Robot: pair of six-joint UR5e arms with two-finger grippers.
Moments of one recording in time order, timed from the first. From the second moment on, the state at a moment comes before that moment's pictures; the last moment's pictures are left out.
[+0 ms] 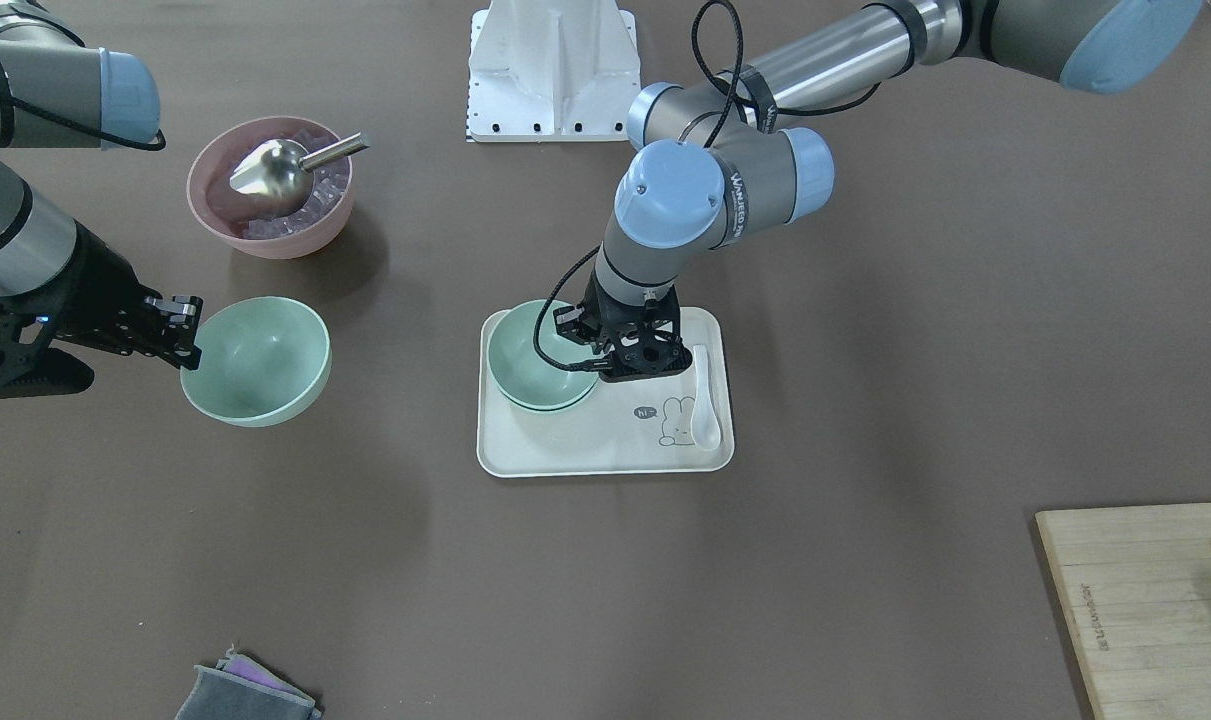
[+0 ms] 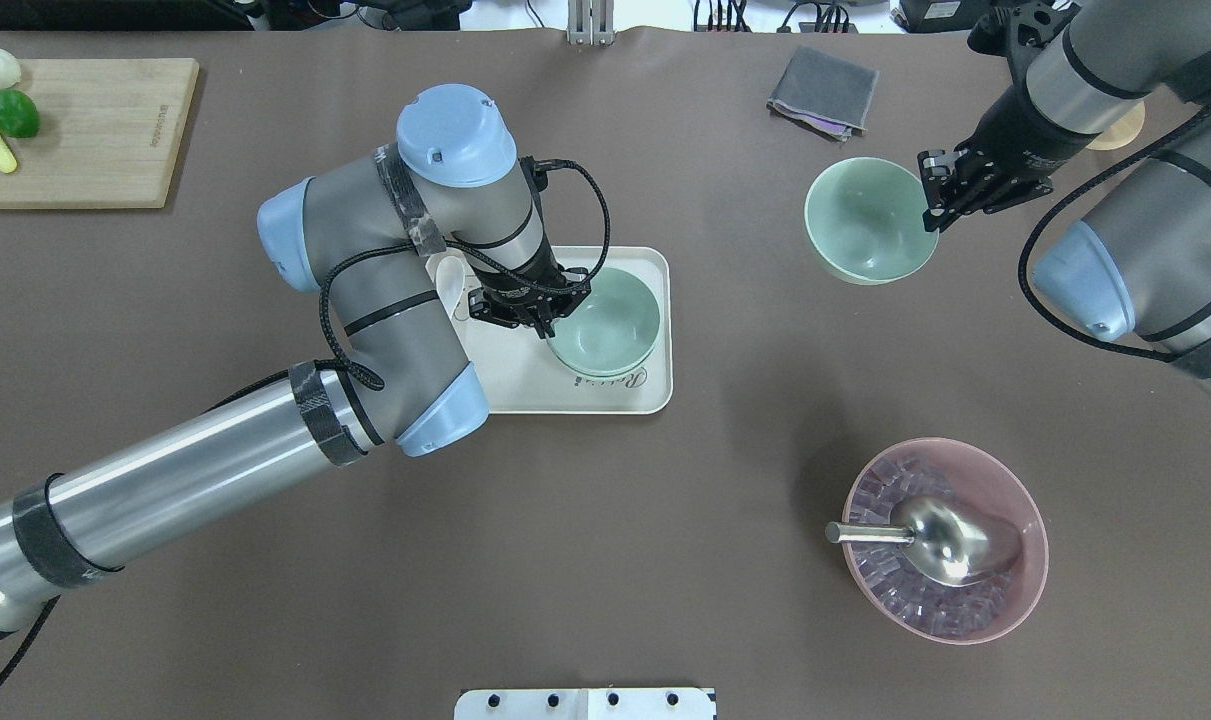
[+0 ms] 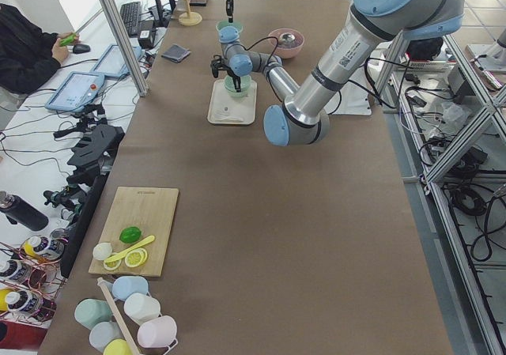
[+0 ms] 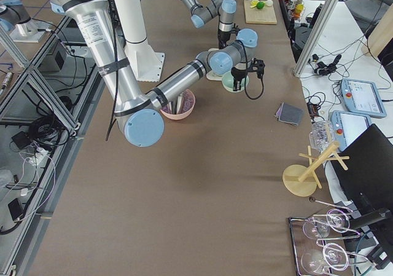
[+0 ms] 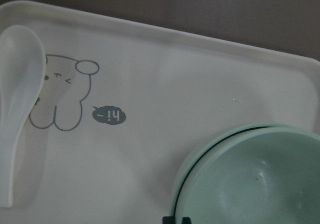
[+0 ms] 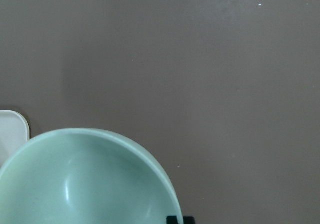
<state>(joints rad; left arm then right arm) -0.64 -2.42 -1.37 -1.74 -2.11 -1.31 1.04 -1.16 1.78 -1.61 2.31 0.79</state>
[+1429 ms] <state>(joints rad) -0.62 -2.42 -1.37 -1.79 -2.08 -1.33 1.04 -1.17 1.78 -1.61 2.31 0.79</state>
